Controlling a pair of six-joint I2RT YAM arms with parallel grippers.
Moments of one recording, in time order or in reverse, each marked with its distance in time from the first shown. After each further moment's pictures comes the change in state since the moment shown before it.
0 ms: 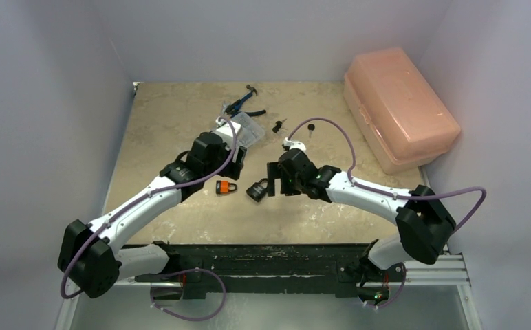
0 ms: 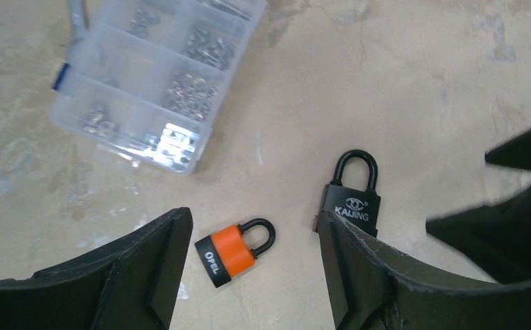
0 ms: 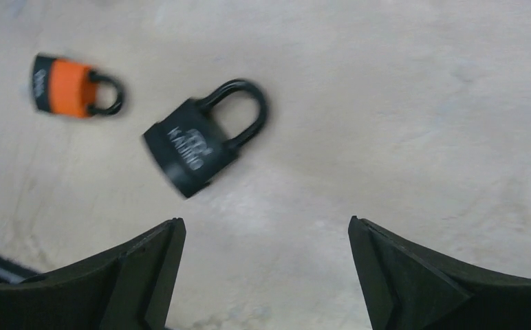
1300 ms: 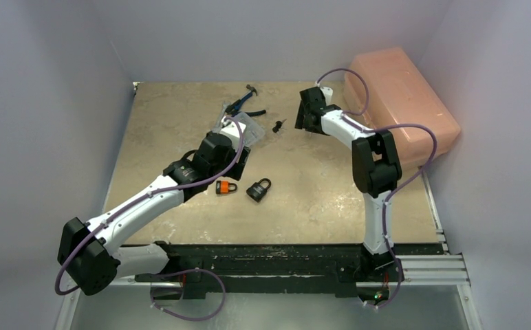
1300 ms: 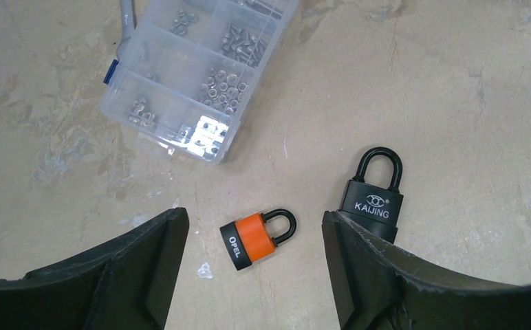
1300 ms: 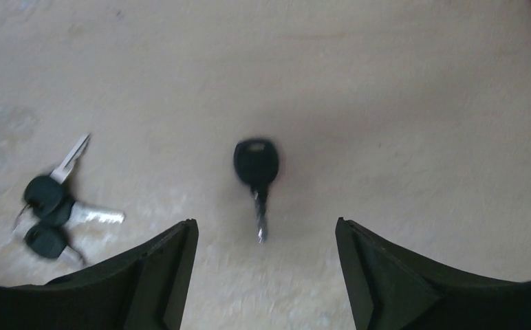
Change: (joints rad) left arm -0.100 0.037 0.085 -0.121 -0.168 0.000; right arm -0.495 0.634 0.686 -0.076 0.224 -0.144
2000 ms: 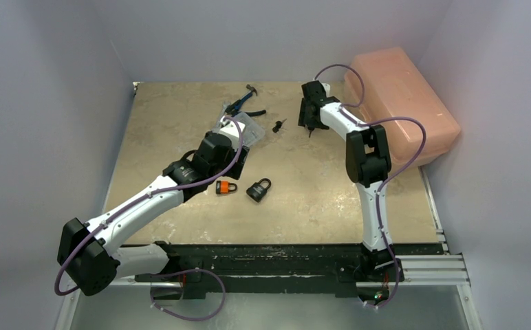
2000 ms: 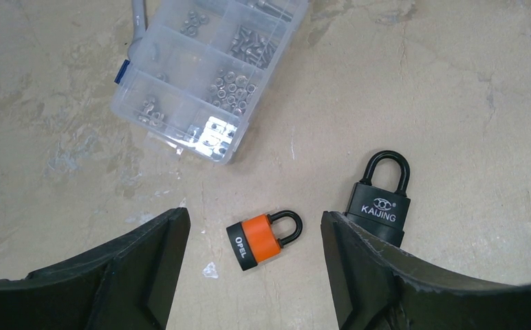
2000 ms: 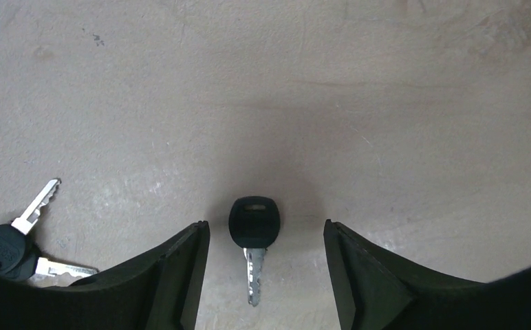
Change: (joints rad) left arm 0.000 -0.002 0.000 0.000 -0.031 0.000; right arm -0.058 0.214 0.282 -0.144 -0.050 -0.104
